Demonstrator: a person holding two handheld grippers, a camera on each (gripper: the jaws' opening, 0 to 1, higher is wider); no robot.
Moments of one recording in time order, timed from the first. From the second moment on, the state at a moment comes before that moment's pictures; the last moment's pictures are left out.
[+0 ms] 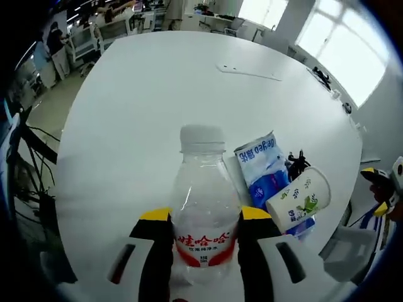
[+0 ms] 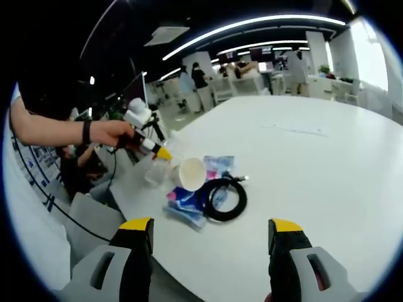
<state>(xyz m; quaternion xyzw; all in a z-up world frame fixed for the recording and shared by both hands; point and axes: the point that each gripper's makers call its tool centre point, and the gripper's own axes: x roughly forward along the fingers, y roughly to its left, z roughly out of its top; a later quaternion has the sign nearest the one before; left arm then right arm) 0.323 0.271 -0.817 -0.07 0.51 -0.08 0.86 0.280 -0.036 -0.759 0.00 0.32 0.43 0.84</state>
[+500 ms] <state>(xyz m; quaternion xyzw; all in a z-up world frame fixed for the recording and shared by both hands) 0.308 0.275 -0.808 -0.07 0.49 -0.06 0.87 0.279 -0.036 -0.757 0.00 0.32 0.44 0.84</state>
